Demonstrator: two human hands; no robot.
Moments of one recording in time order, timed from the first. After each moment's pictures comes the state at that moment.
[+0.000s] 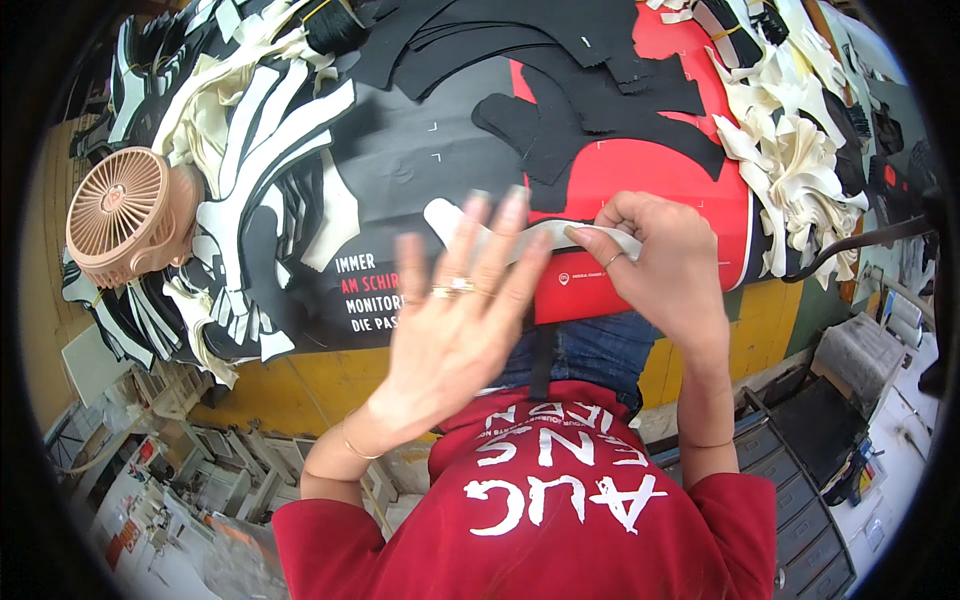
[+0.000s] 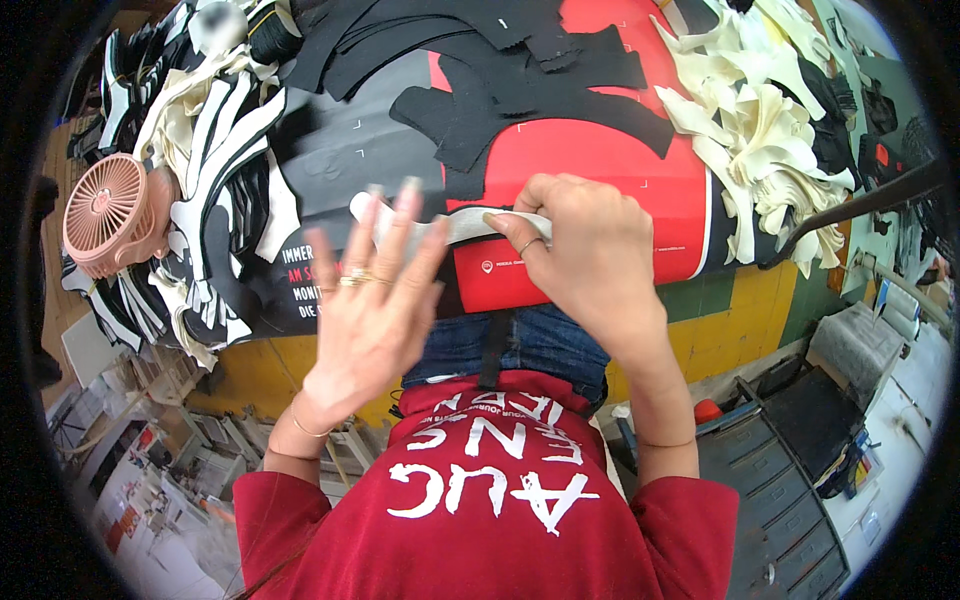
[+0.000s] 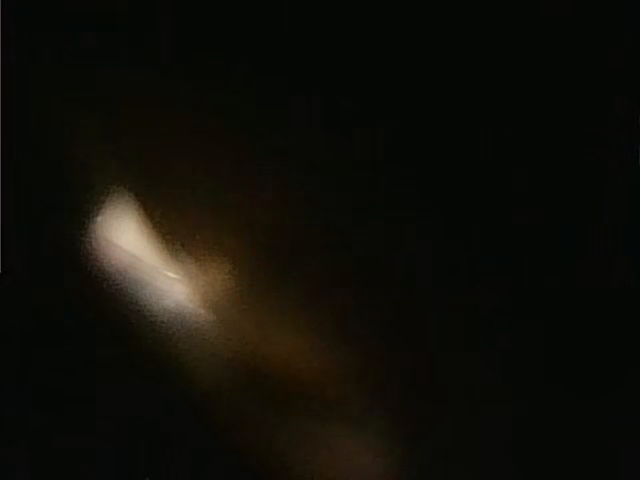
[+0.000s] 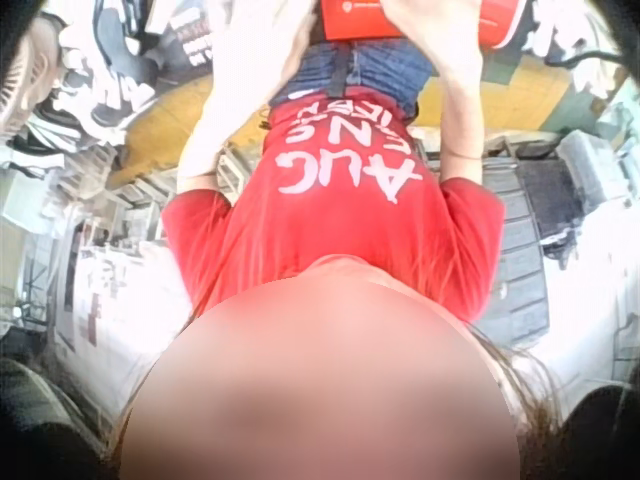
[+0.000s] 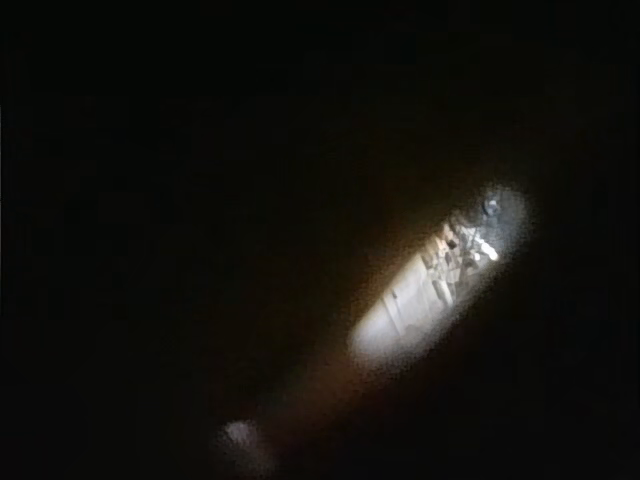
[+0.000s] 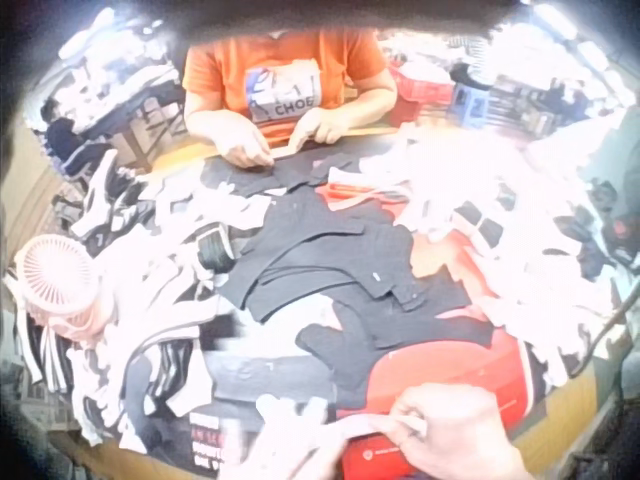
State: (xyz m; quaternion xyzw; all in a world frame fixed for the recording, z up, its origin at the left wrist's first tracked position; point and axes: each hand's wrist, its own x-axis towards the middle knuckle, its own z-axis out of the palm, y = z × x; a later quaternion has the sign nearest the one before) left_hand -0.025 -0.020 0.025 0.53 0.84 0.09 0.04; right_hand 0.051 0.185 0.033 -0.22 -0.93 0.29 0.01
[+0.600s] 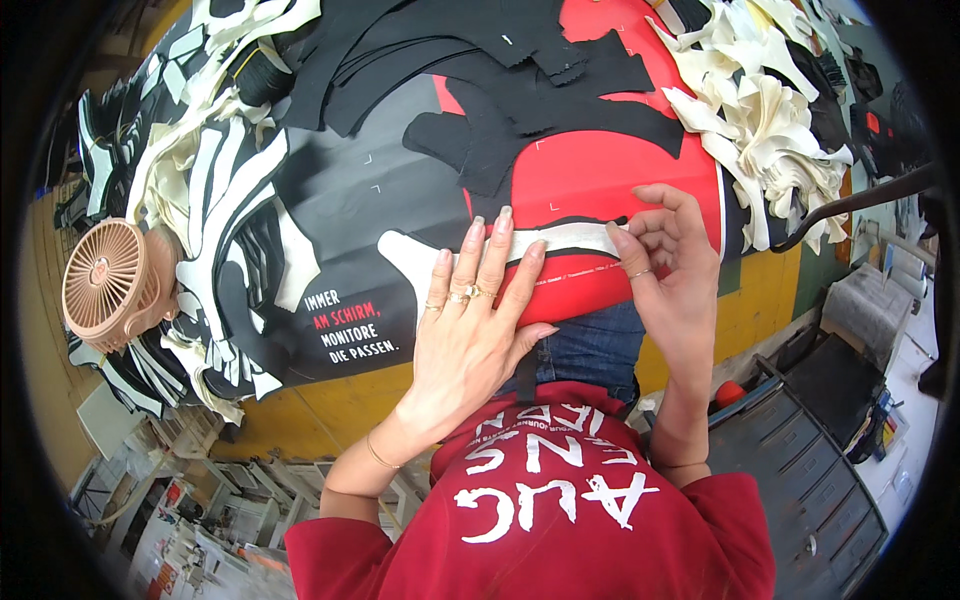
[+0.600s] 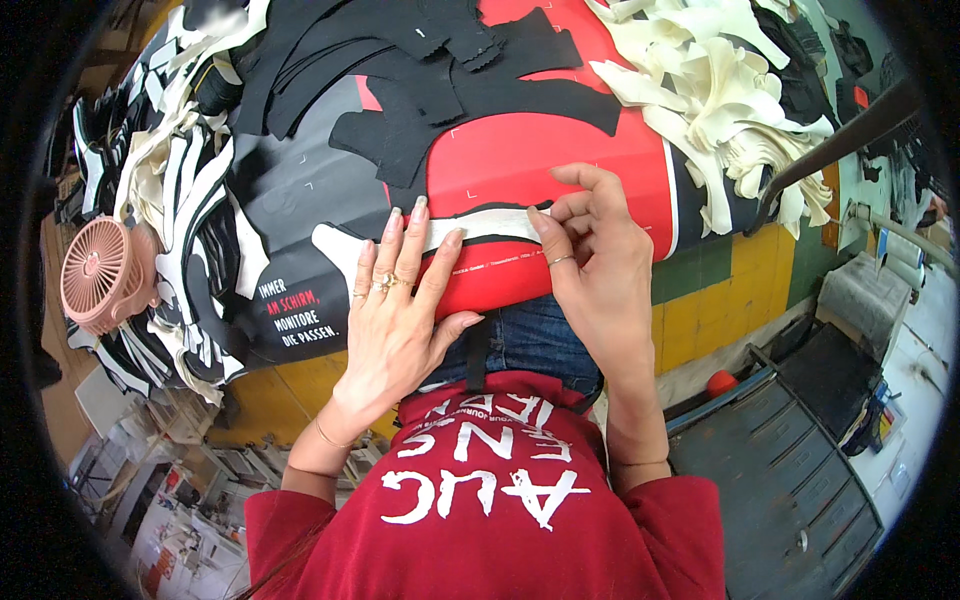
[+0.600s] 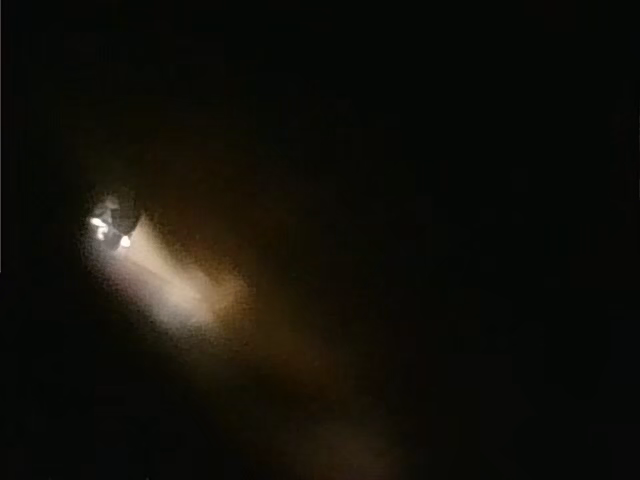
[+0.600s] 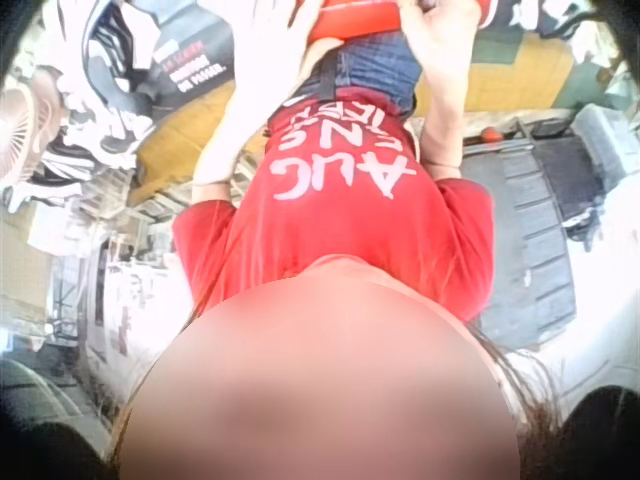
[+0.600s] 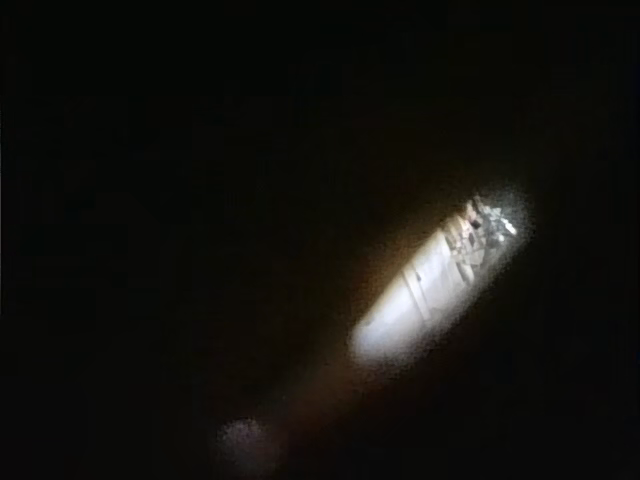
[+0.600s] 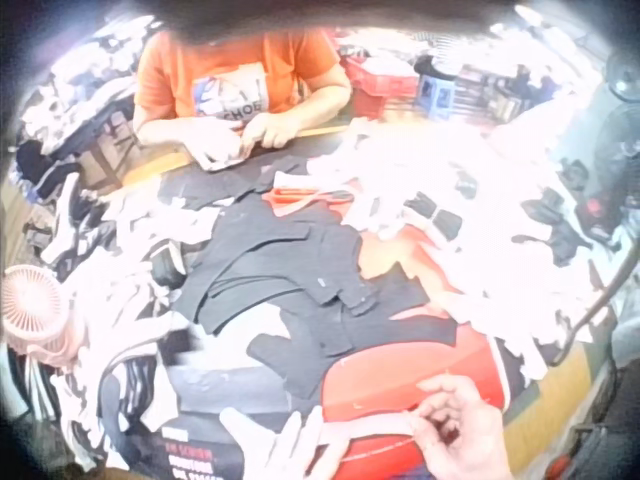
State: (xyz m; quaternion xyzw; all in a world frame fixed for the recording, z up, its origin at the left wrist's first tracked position) left_hand -0.004 0.006 0.005 0.52 0.82 0.16 0.17; right_hand 0.098 0.187 0.029 -0.41 -0.75 0.50 0.11
